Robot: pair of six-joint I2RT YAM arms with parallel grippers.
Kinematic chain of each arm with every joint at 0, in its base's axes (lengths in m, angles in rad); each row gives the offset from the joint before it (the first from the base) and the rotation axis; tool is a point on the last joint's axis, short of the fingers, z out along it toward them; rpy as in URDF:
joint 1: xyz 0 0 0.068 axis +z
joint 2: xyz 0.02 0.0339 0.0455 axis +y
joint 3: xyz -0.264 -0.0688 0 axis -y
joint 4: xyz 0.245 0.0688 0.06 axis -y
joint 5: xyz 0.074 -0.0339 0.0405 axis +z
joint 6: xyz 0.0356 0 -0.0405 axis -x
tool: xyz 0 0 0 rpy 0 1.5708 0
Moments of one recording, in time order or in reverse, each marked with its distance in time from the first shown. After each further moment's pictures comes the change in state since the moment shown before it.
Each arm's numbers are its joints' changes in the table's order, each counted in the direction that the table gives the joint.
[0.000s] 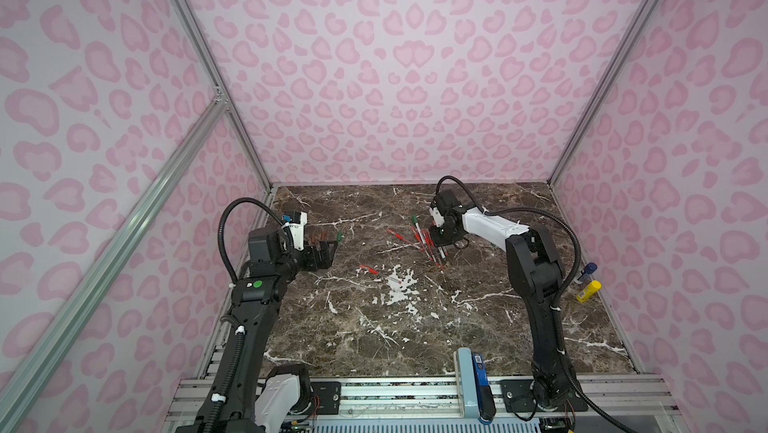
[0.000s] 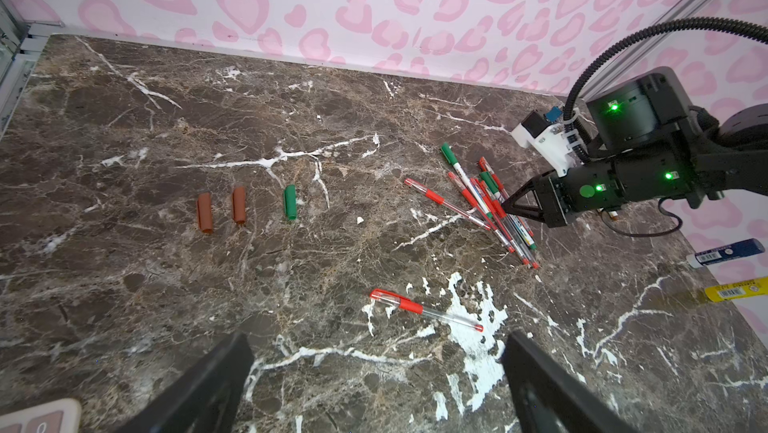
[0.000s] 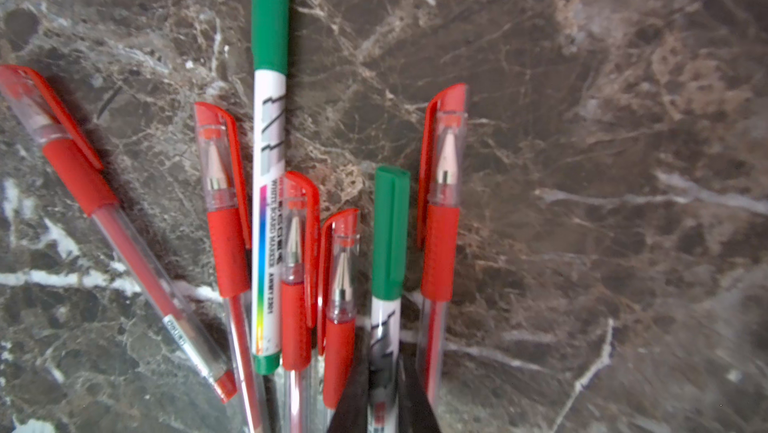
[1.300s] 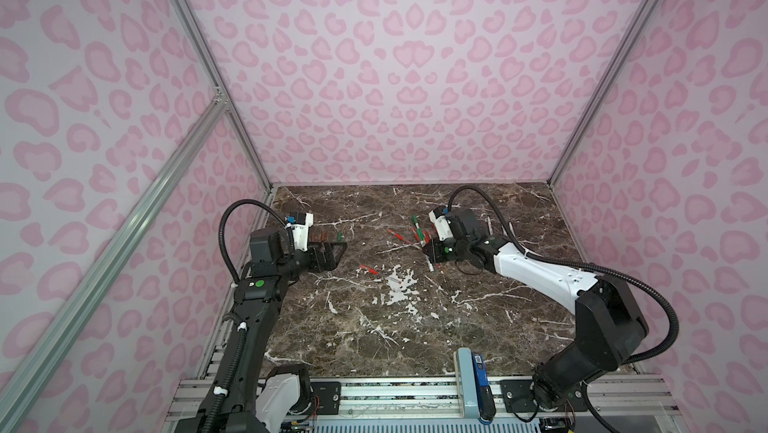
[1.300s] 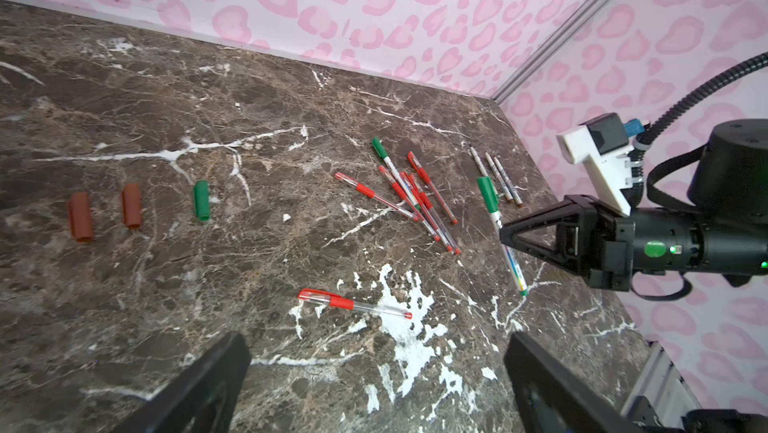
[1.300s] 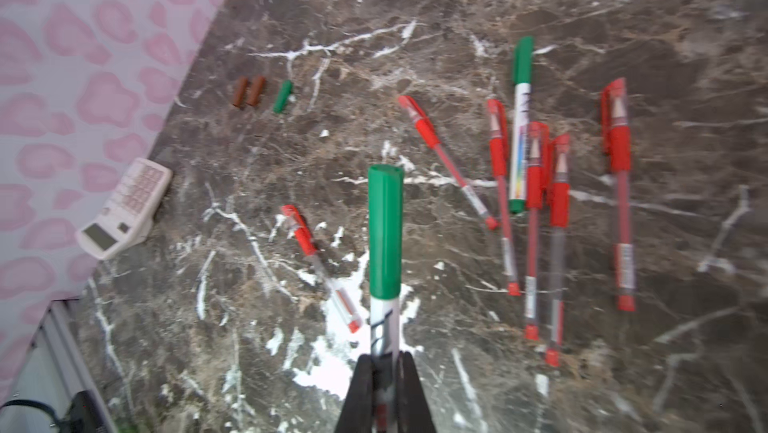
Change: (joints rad) left arm 0.005 0.019 -0.023 0.064 -0.248 0.090; right arm 0.179 -0.644 -0.627 0.460 0.209 -0.279
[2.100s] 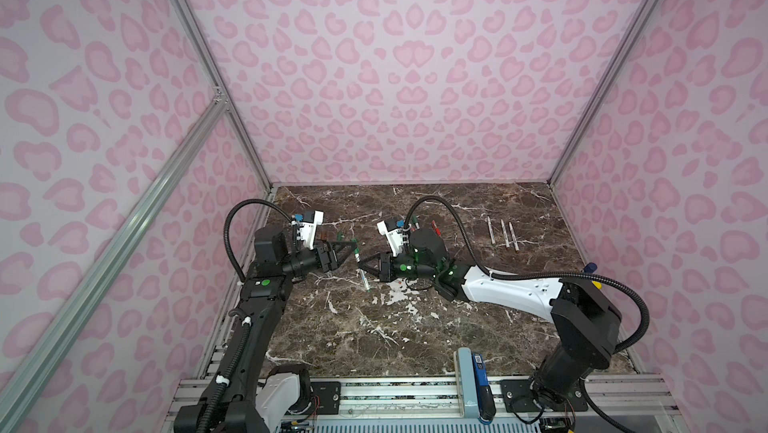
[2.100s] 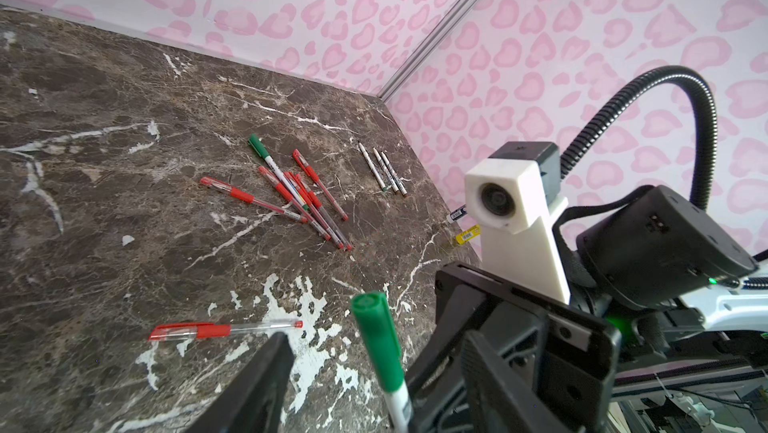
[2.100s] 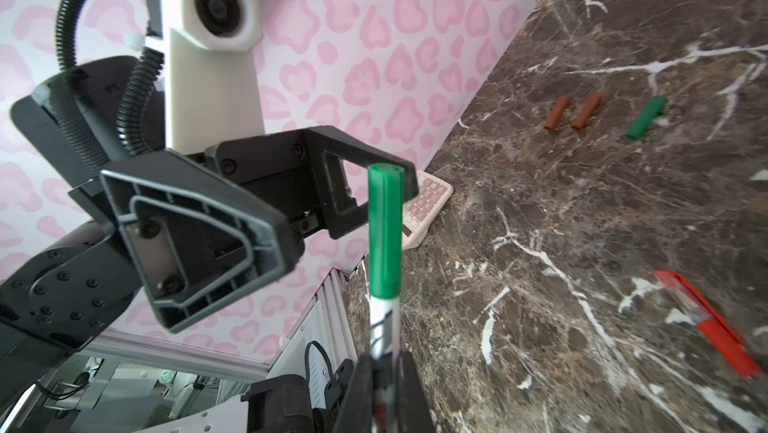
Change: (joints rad) left arm -0.037 0.032 -0.046 0.185 -0.288 0.174; right arm 0.308 0.124 0.028 0.580 0.203 -0.327
